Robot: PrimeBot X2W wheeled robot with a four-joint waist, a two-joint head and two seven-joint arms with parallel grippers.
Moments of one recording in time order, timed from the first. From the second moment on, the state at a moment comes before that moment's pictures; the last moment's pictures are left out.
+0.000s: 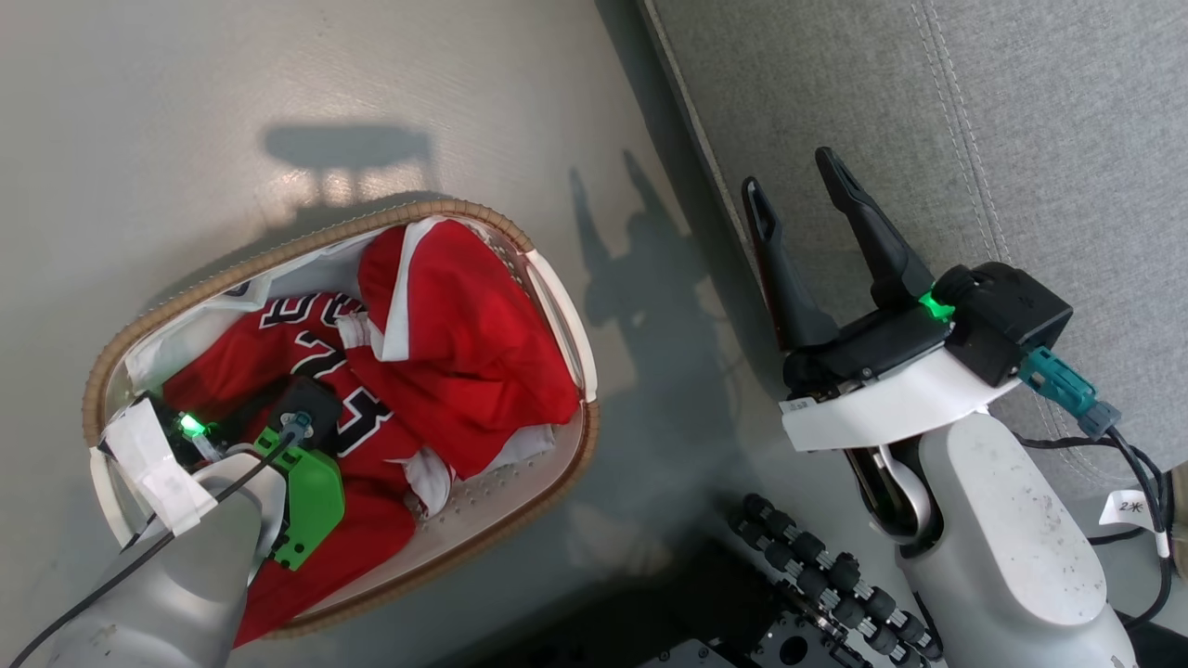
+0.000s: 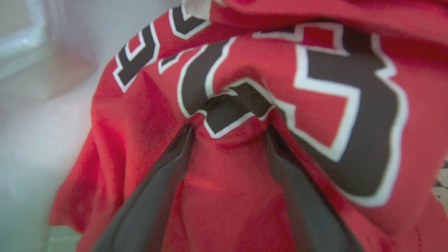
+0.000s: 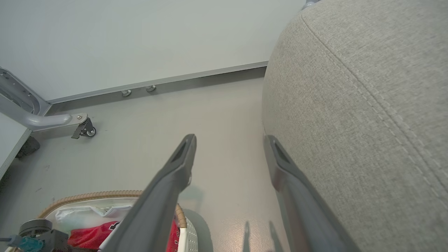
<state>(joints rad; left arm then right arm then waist) -0.75 0.27 -0.77 1.21 -0.14 -0.13 -0.22 -0.43 -0.05 0.27 0.04 0.32 0.13 -0.26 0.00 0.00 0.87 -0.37</state>
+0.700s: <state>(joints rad) -0.67 0.19 -0.75 1.25 -0.24 -0.12 -0.25 -0.43 -0.05 0.24 0.09 0.29 0.13 -0.26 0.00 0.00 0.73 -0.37</state>
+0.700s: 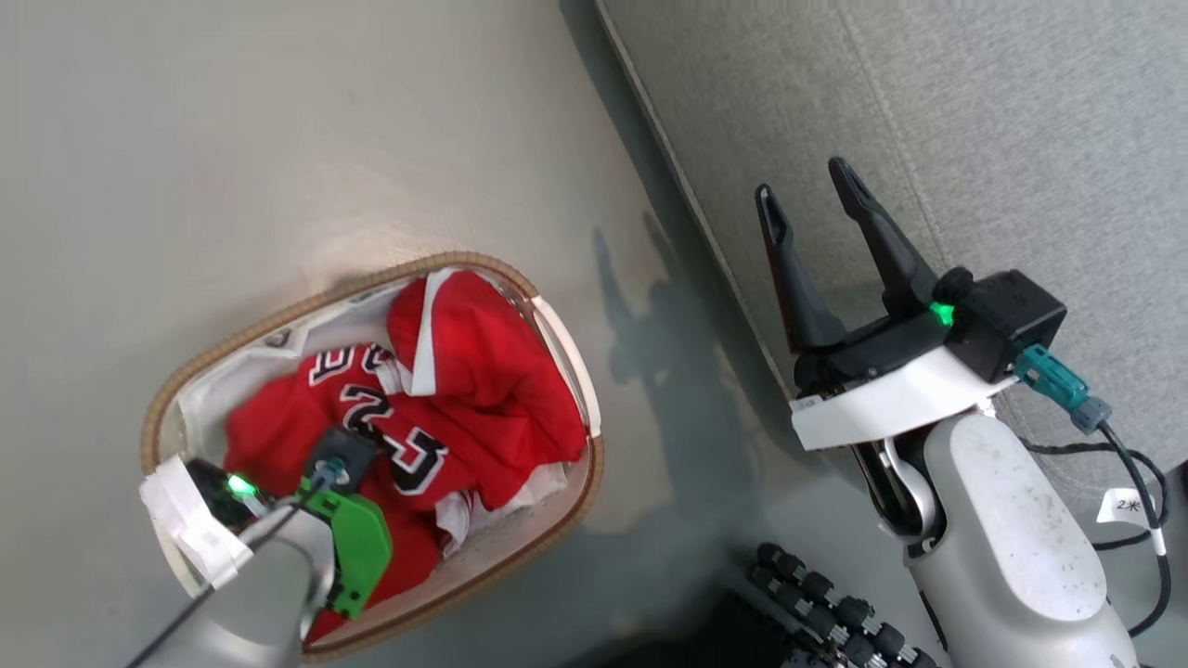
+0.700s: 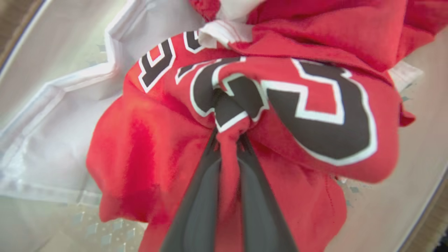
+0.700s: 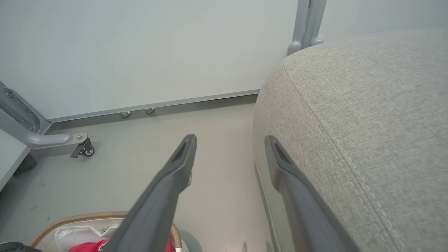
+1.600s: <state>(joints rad) -0.23 0.12 -0.49 0.74 -0.32 -0.12 -0.26 -0.17 -0.05 0.18 0.25 0.19 0.13 -0.26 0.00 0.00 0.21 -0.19</state>
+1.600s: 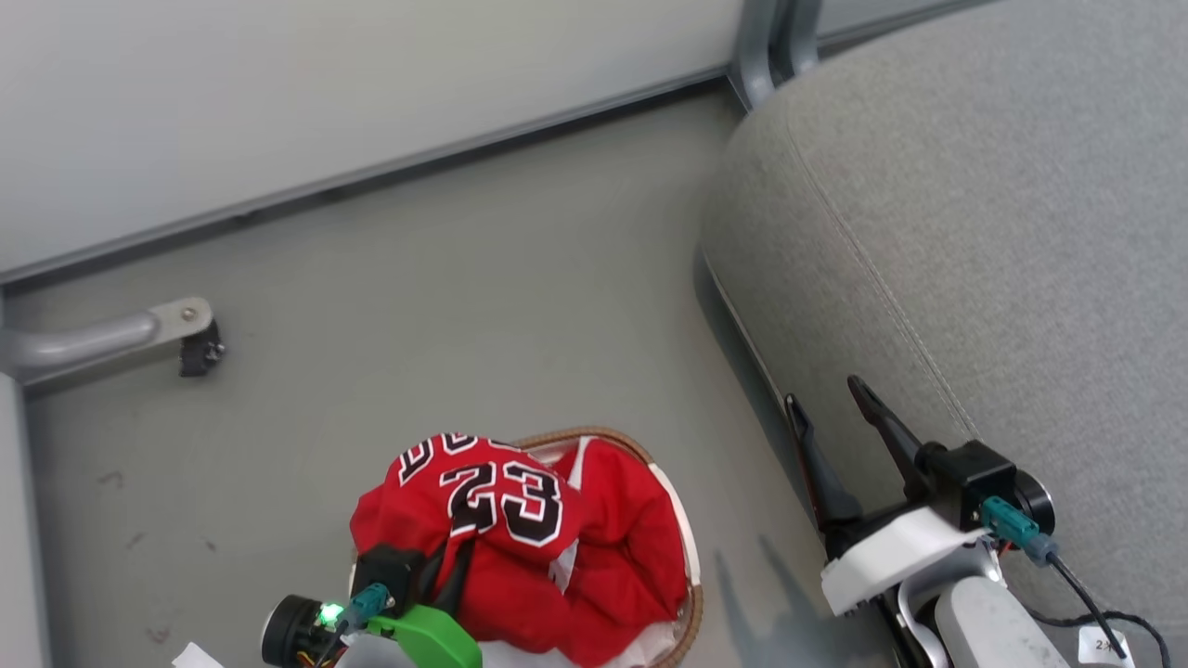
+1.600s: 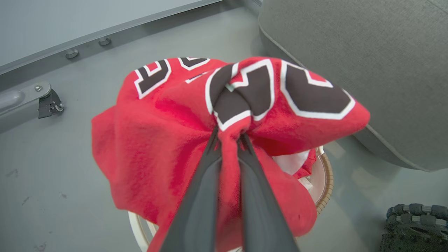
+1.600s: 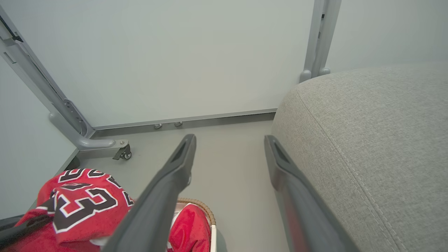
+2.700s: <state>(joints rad) -0.26 0.05 -0.39 0.25 -0.36 -0.13 -0.26 -0.14 -0.09 0.42 0.30 0.13 0.13 -0.26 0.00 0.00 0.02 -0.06</state>
